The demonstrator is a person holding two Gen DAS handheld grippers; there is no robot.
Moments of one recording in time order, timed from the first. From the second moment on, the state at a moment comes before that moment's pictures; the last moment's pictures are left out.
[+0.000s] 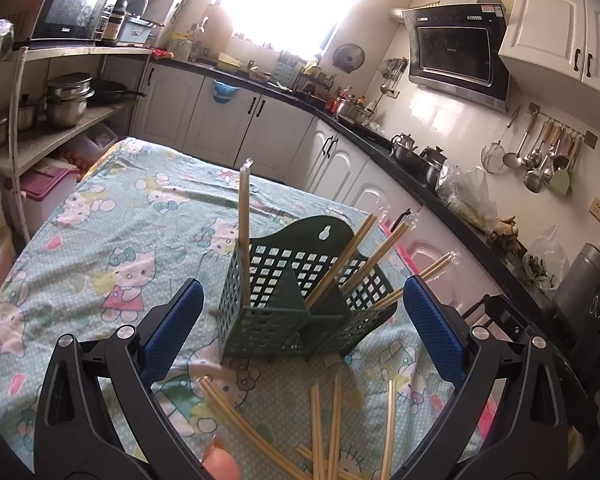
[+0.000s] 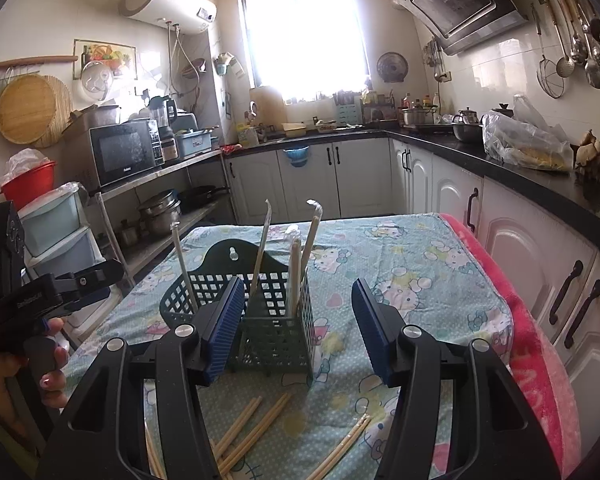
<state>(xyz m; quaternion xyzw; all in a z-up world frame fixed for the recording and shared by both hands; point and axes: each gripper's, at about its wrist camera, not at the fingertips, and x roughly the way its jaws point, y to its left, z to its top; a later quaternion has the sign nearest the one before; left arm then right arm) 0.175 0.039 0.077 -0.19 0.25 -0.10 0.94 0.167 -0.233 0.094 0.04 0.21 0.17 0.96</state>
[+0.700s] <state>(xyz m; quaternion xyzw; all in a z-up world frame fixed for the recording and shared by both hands) 0.166 0.037 0.049 -0.19 0.30 -0.10 0.93 0.160 -0.233 0.063 0.03 0.25 0.17 0.95</state>
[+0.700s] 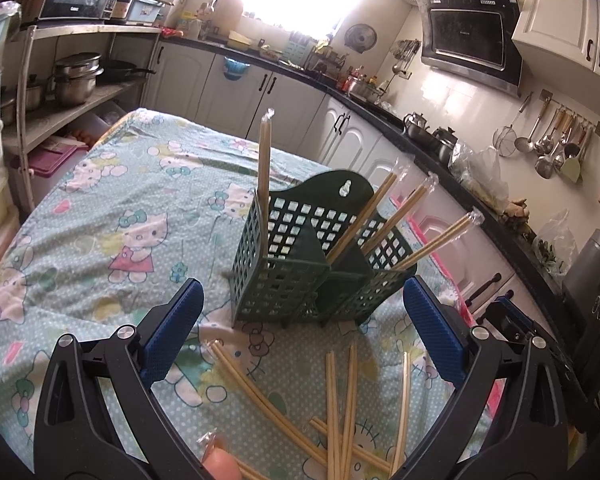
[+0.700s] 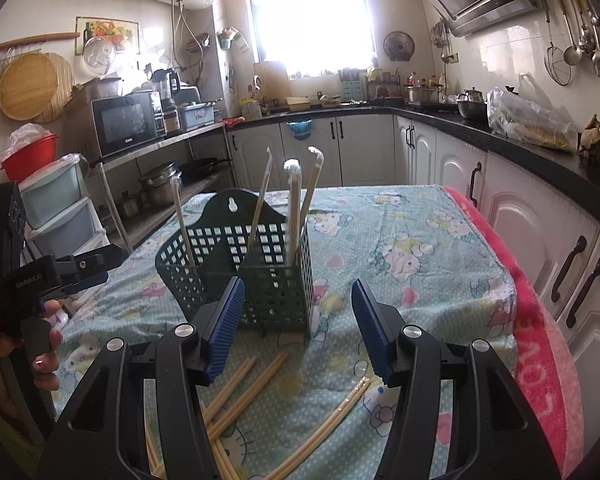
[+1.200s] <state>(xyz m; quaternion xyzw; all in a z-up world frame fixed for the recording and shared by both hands) 0.170 0.034 0.011 -0.19 0.35 -0.09 0.91 0.165 -0.239 0.035 0.02 0.30 0.17 0.94</state>
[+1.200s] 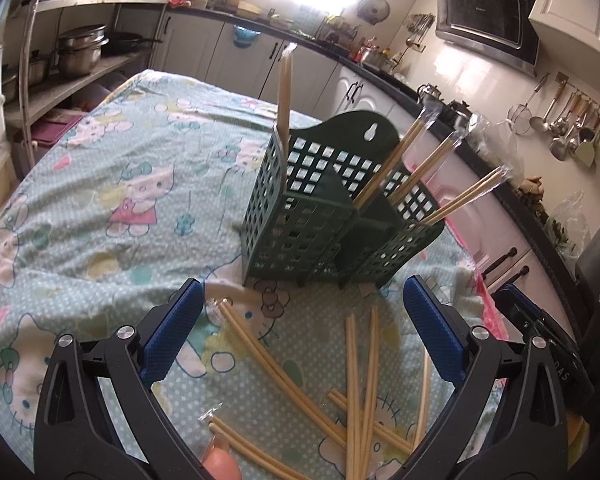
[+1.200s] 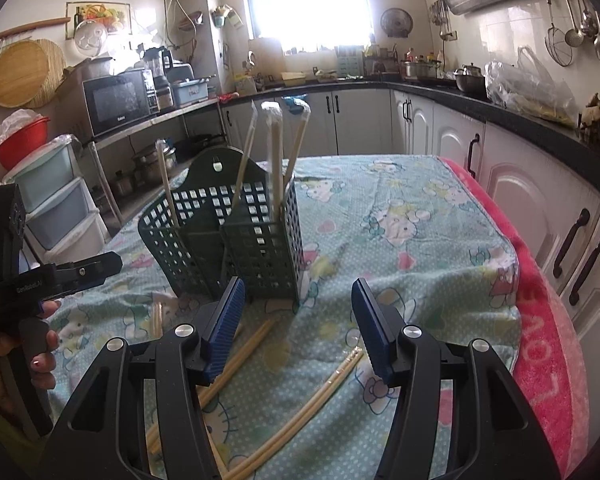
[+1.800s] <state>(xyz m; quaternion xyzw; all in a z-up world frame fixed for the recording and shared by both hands) 0.181 0.013 -0.019 -0.16 0.41 -0.09 0.89 0.176 -0.246 0.000 0.01 0.35 0.16 0.92</state>
